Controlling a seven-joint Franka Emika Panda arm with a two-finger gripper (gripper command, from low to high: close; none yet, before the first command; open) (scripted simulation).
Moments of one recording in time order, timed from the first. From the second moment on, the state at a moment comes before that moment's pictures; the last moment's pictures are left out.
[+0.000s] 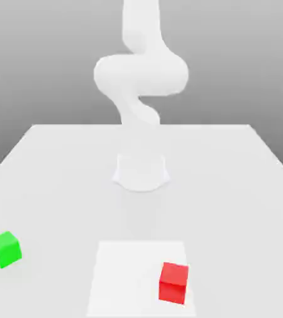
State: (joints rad) arm -0.02 -0.71 0.03 -2.33 -0.01 2.34 0.84
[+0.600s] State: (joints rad) arm -0.08 -0.05 0.17 -2.51 -0.10 2.62 1.17
